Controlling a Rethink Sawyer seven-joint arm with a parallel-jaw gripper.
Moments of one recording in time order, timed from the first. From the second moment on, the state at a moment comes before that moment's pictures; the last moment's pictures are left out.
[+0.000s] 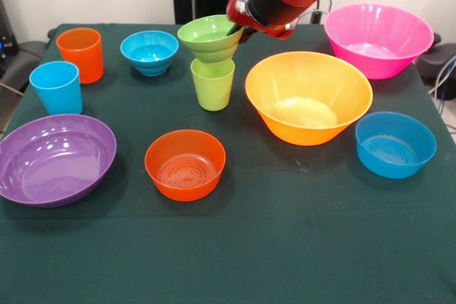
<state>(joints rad) 0.10 -0.35 -0.36 1.36 -0.08 1.10 1.76</state>
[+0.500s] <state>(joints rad) 0.10 -0.35 -0.36 1.36 -0.08 1.08 1.76</state>
